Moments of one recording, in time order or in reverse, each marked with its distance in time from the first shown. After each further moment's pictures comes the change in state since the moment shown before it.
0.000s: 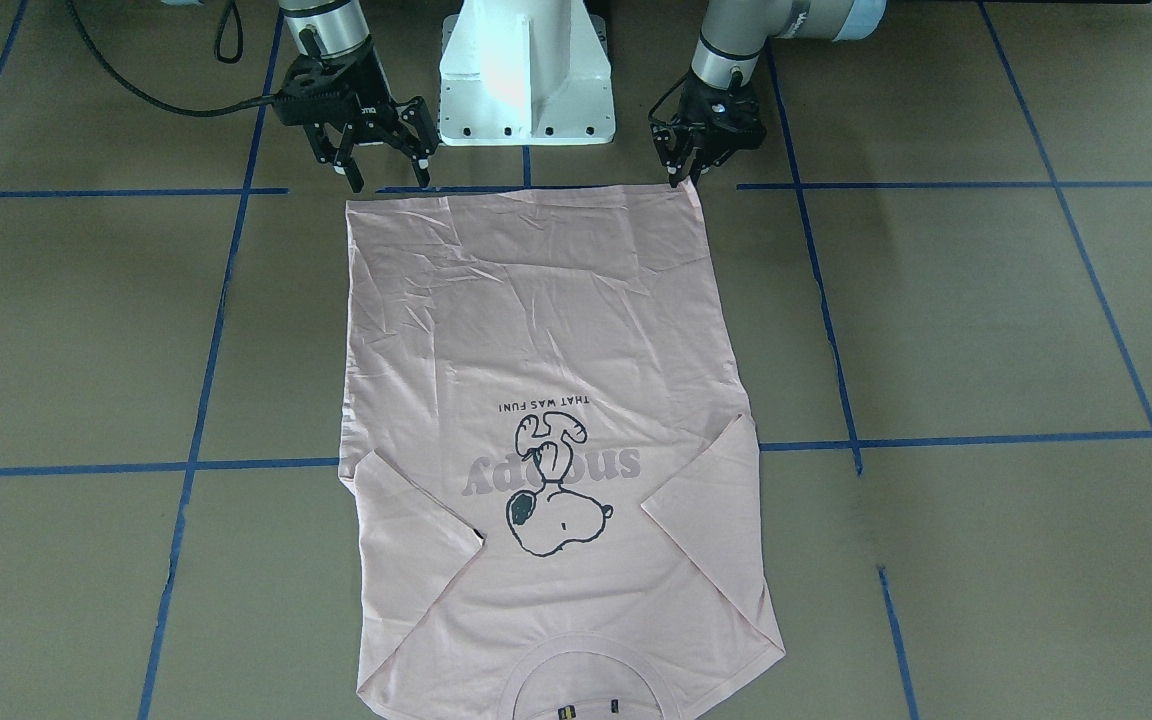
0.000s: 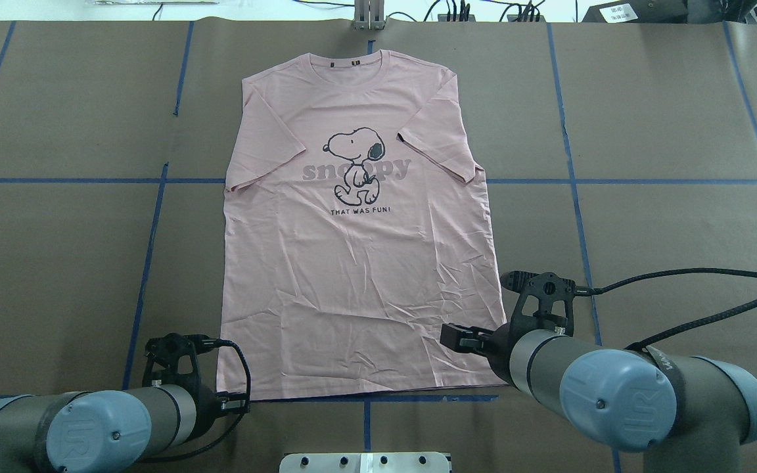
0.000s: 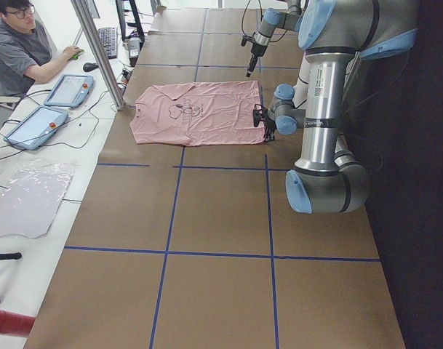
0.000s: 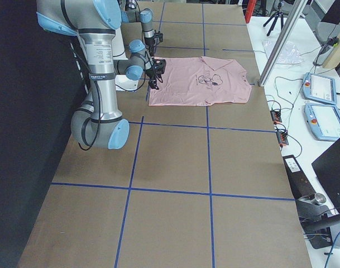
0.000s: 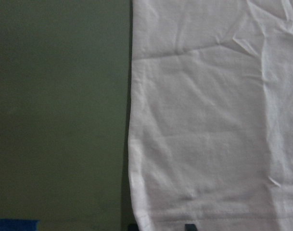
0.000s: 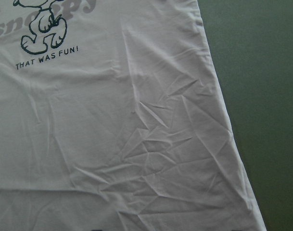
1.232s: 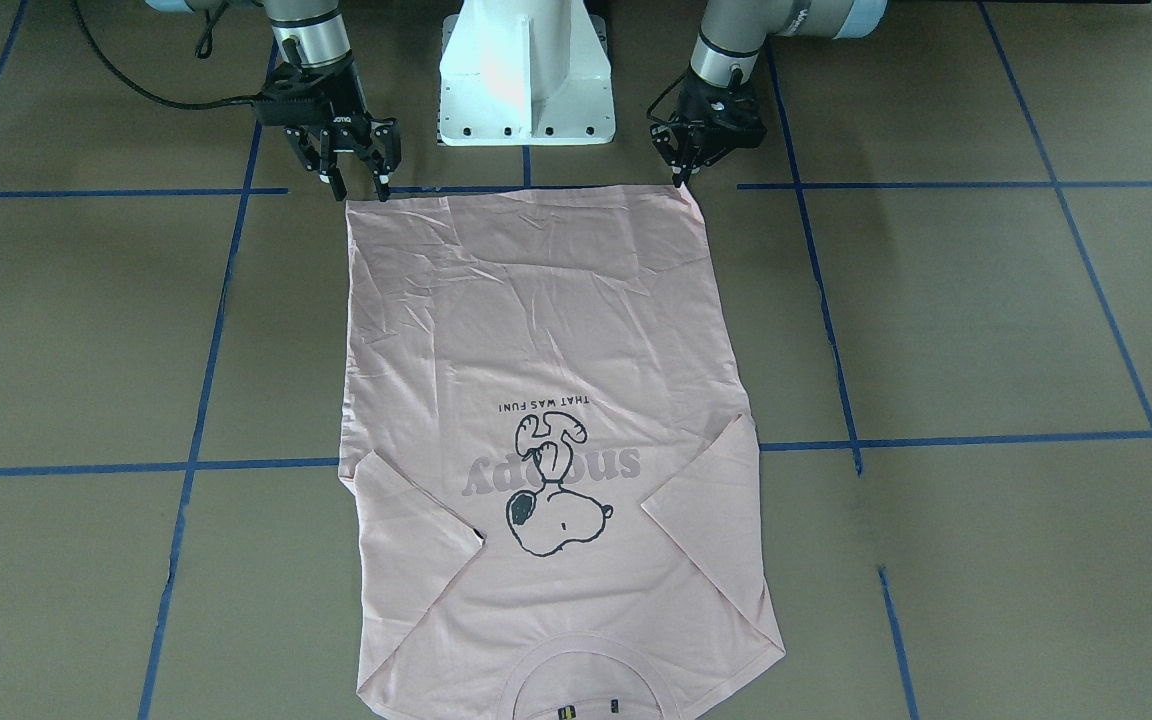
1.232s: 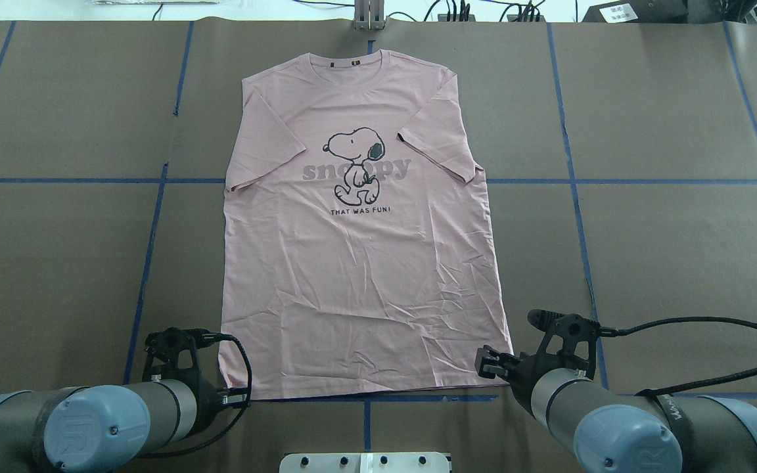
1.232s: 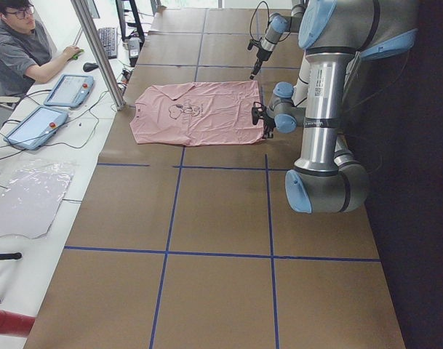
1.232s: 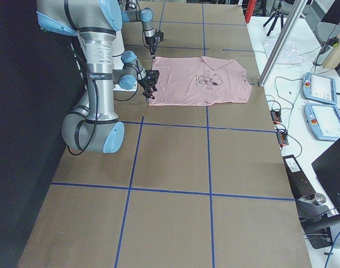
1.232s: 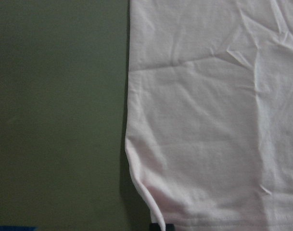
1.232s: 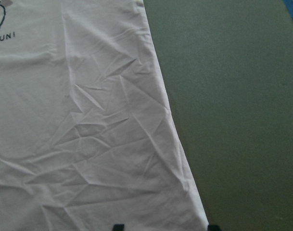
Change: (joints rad) left arm -0.011 -0.009 -0.015 0.003 -0.002 0.002; right arm -0.117 -0.122 -0.043 0.054 -0.167 0.122
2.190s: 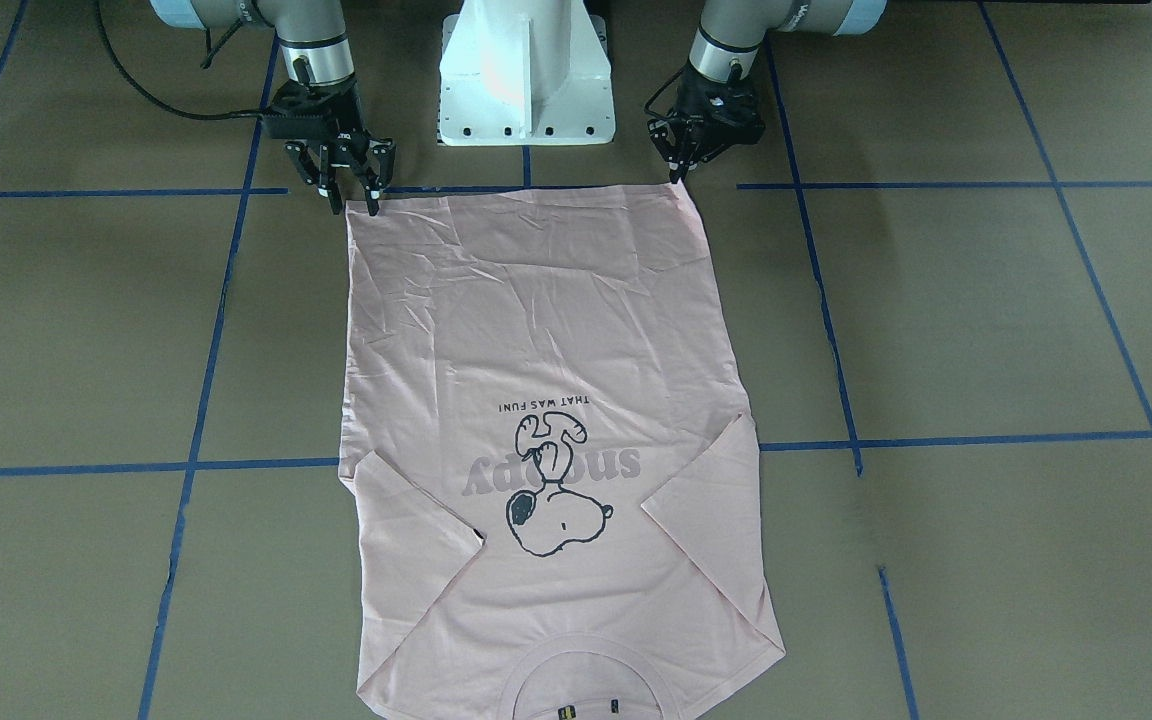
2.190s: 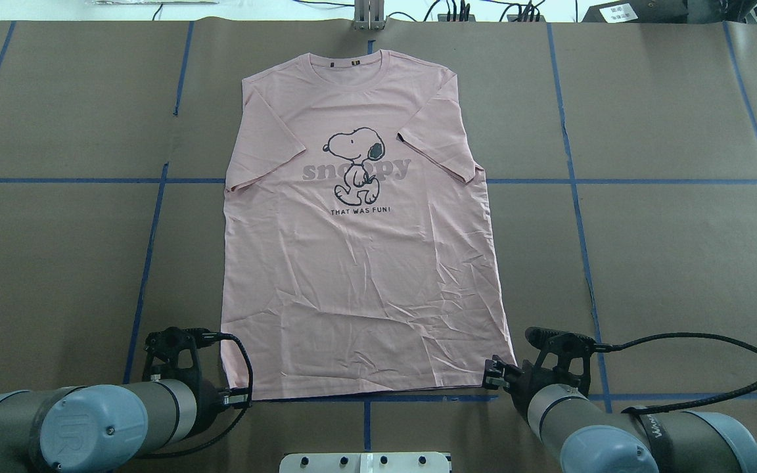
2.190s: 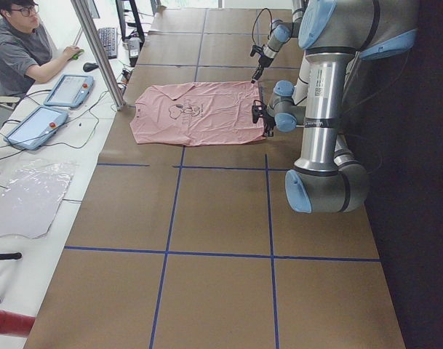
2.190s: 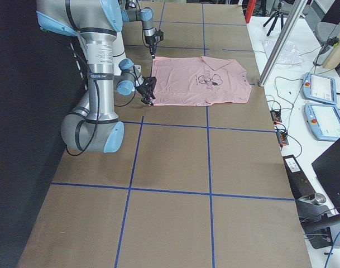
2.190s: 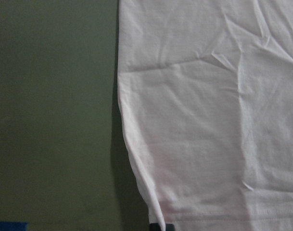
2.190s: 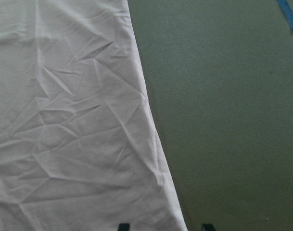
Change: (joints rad) left arm -0.001 -0.001 -0.009 -0.001 -0.004 0.000; right arm -0.043 -0.004 -0.062 0.001 -0.057 0.014
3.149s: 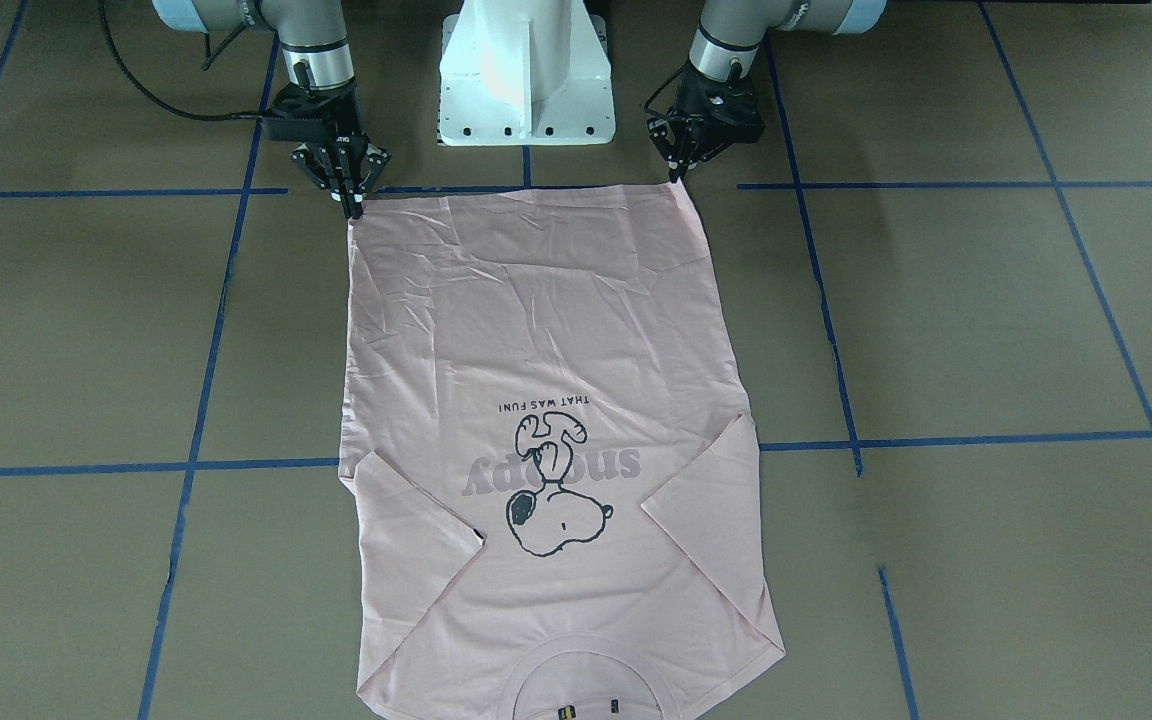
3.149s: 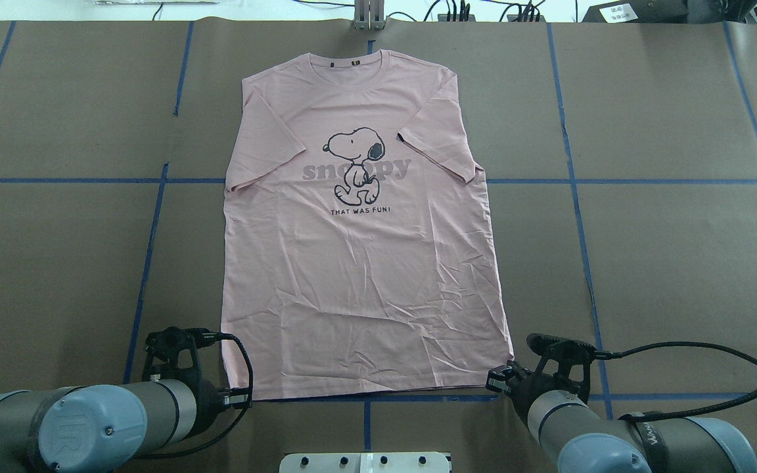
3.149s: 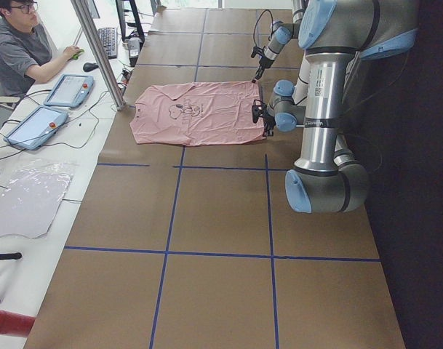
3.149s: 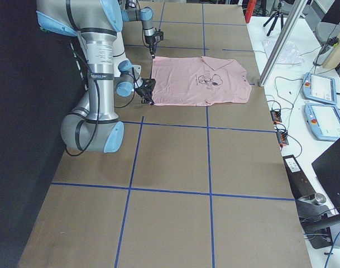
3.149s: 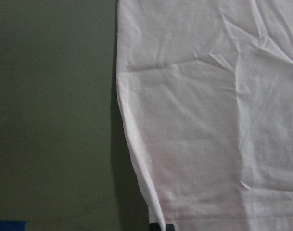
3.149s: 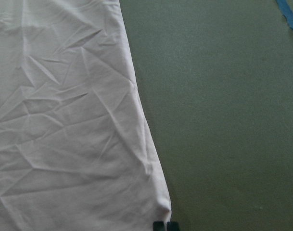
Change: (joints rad) left arm 0.000 0.000 -0.005 0.000 0.000 0.000; right arm -0.010 -0.003 -0.016 0.000 -0.016 0.029
